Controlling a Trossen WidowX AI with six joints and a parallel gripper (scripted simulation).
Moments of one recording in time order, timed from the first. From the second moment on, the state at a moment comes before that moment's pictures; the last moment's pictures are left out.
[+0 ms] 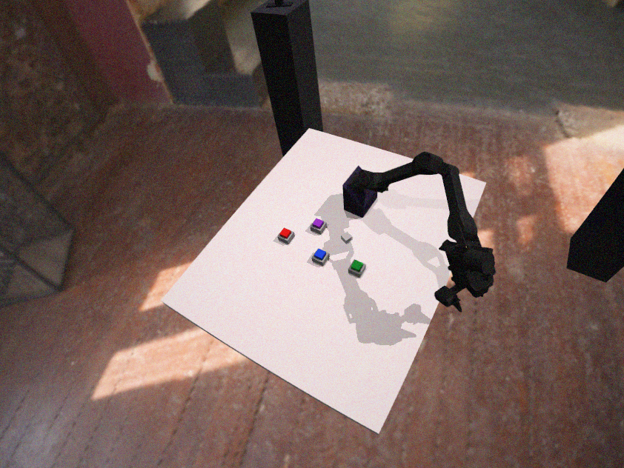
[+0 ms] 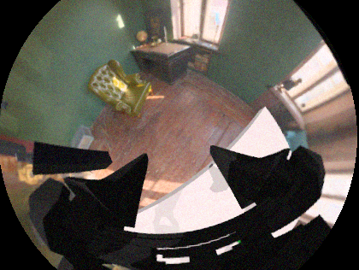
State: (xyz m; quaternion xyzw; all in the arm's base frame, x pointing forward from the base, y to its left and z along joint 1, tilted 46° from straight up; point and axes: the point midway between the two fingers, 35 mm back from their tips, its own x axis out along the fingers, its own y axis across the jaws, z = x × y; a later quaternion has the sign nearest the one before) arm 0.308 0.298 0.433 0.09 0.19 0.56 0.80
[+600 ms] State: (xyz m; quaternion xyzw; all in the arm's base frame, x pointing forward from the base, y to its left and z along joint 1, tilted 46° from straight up) arm 0.449 0.162 0.259 0.05 0.35 0.39 0.85
